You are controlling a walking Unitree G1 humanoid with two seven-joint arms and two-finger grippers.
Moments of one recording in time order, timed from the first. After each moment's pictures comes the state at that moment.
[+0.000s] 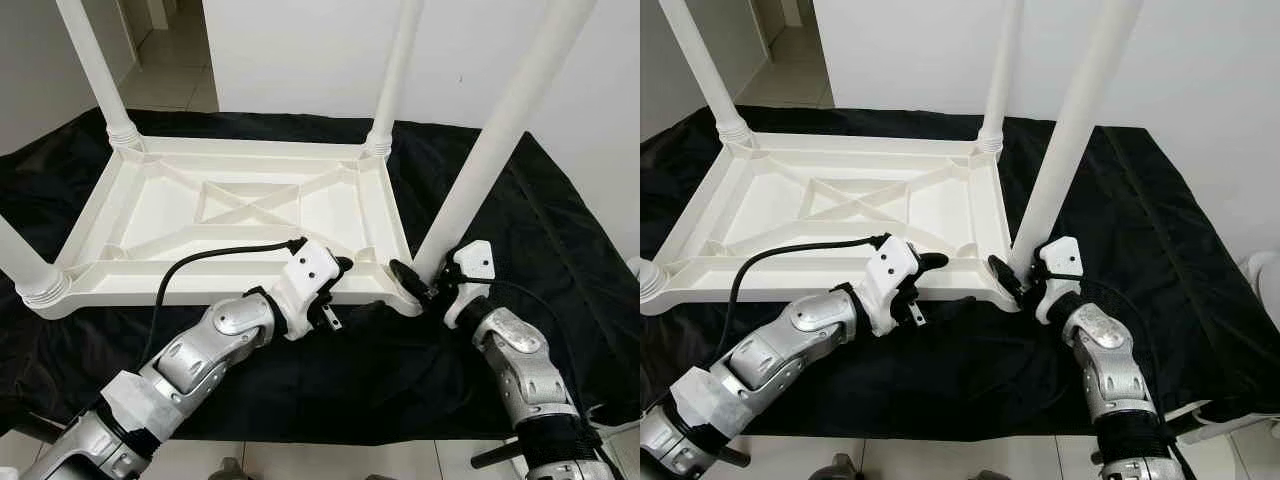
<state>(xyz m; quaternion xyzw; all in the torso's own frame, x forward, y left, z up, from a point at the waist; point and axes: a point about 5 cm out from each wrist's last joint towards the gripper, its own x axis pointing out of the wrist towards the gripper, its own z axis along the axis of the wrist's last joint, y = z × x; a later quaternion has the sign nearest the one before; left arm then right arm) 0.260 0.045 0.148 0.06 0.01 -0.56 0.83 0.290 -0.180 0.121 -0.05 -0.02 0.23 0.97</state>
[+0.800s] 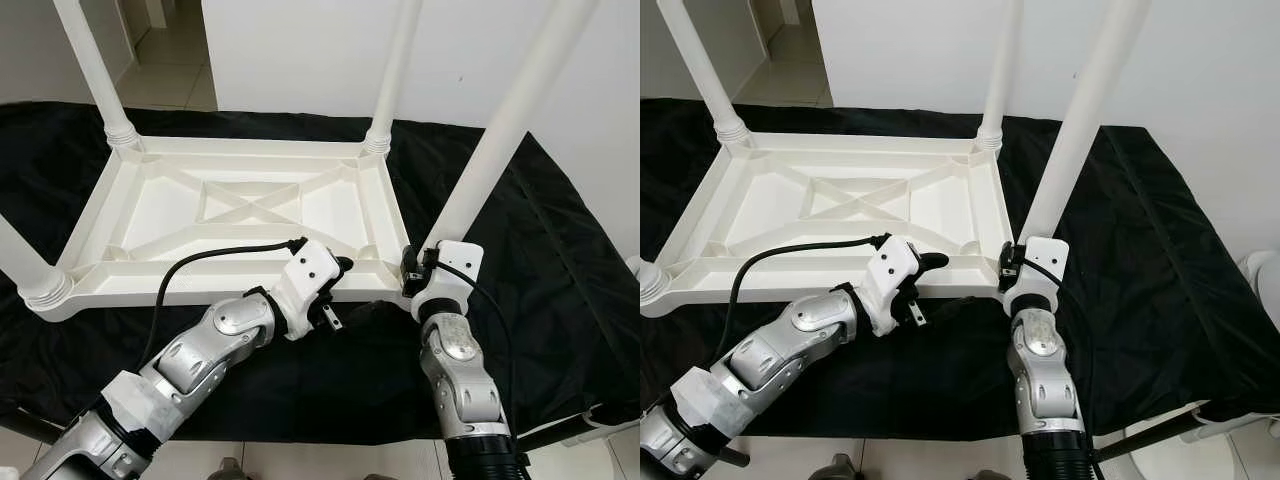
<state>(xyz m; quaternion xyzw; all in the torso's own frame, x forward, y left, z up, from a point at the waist) 0.260 0.044 0.148 0.06 0.01 -0.56 0.83 0.282 -0.140 0.125 0.04 -0.01 -0.08 1.00</state>
